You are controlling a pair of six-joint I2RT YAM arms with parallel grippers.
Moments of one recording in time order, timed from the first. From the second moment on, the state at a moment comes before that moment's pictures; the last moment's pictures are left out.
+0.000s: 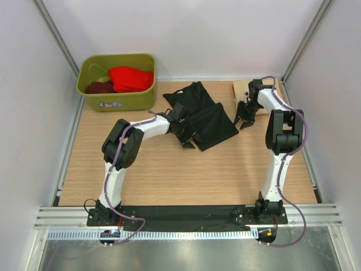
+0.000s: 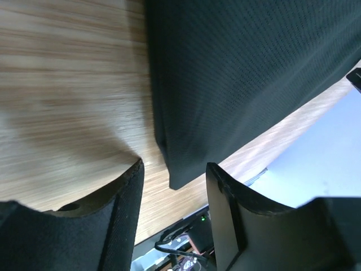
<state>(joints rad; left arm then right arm) -0.63 2.14 1.47 -0.39 0.39 -1.19 -0.01 2.16 1.73 -0.96 -0.21 0.28</state>
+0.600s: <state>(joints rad) -0.67 2.15 1.48 -0.46 0.37 -1.20 -0.01 2.03 1.64 -0.96 -0.23 0.36</state>
